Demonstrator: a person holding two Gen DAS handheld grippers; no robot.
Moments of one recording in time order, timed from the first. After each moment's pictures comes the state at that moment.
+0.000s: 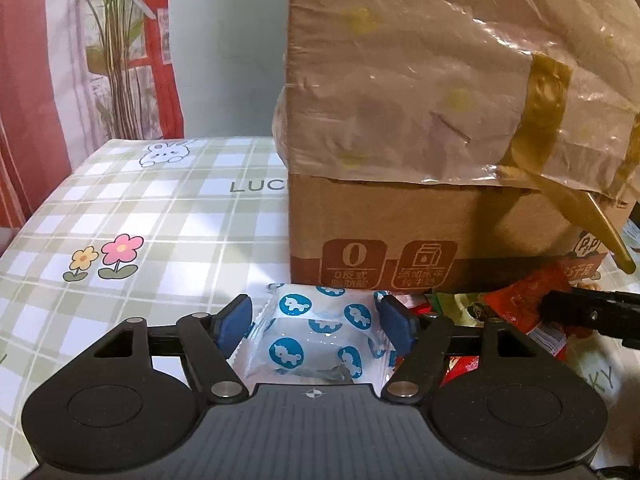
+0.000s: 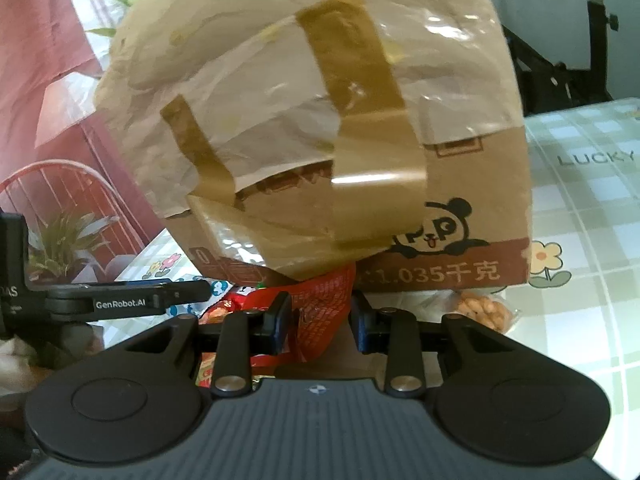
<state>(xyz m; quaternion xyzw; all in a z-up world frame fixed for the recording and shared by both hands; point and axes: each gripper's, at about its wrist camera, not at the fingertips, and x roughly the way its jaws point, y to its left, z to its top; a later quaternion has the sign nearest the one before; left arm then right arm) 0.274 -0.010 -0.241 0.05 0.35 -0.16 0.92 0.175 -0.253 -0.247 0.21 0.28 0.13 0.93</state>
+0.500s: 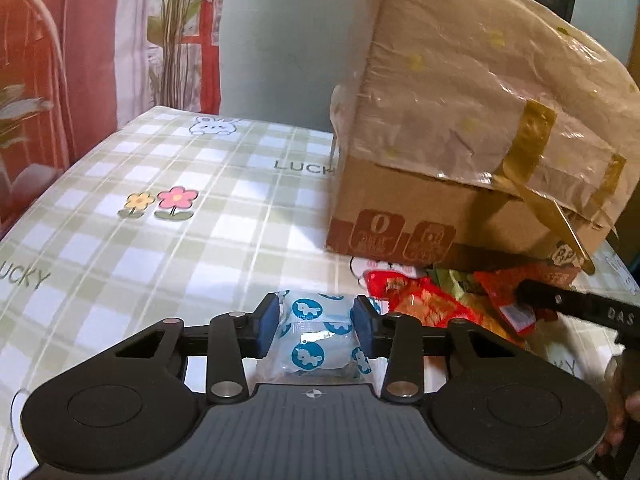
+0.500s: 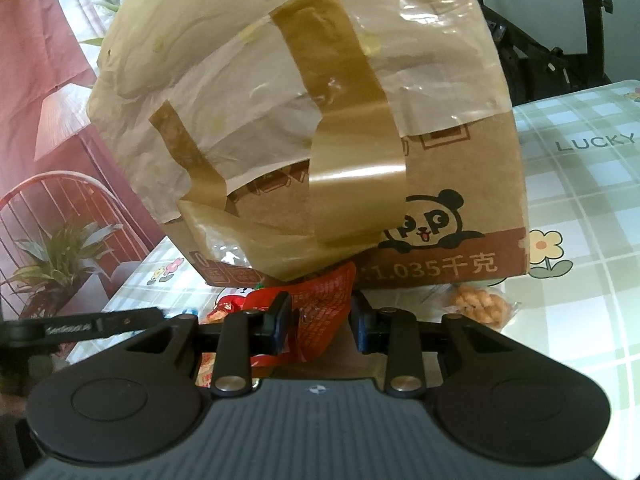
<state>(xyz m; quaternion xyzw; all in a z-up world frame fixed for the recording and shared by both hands) 0.227 0.028 -0.225 -0.02 0.36 -0.13 0.92 0.177 -0.262 -0.249 0.23 0.28 0.13 0.92</state>
